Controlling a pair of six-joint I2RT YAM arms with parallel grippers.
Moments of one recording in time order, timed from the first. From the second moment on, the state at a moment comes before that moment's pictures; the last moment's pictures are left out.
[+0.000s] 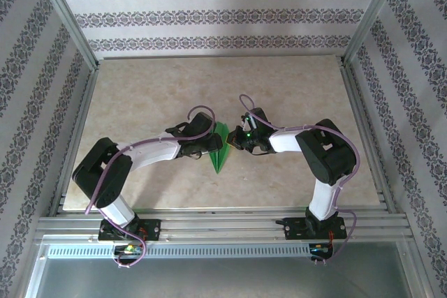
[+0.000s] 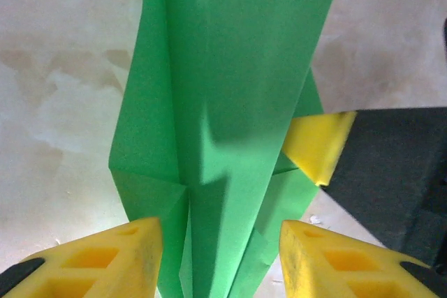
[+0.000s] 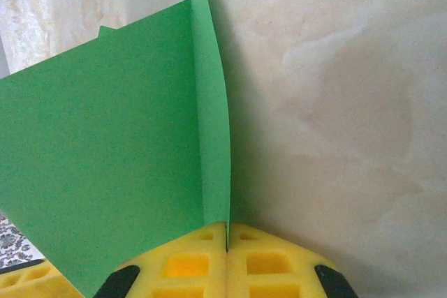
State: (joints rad) left arm -0.69 1.66 0.95 -0.28 0.02 -0.89; right arm 0.51 1.84 0.82 0.19 -0.49 0.96
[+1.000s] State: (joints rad) left arm -0.76 1.81 1.09 -0.43 -0.04 -0.87; right arm 0.51 1.85 0.82 0.19 -0.49 0.96
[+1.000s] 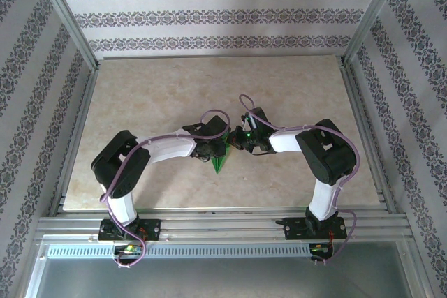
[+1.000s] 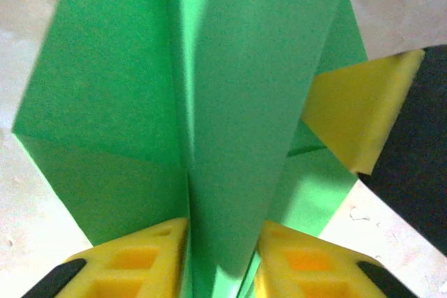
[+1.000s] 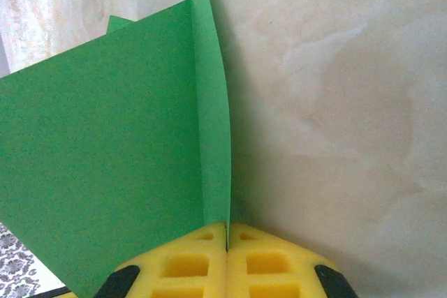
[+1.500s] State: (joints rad) left arm -0.79 1.84 1.14 -0.50 -0.13 -0.87; right arm 0.48 1.74 0.81 0.19 -0.50 0.97
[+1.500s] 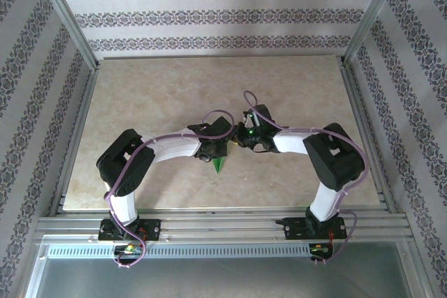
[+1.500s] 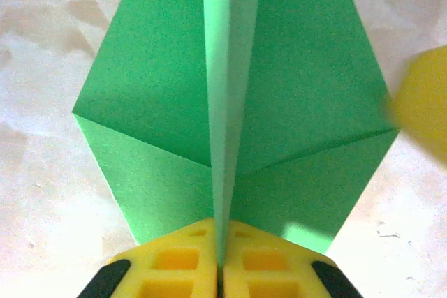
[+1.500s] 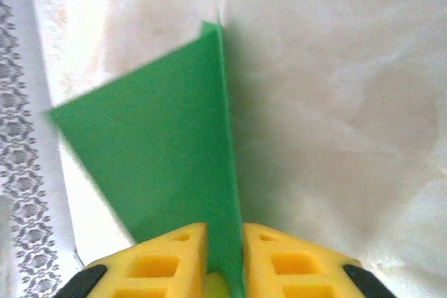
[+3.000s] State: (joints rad) left arm -0.79 1.91 1.24 -0.71 -0.23 -0.77; right arm 0.37 1.55 0.73 0.14 -0.47 0.94
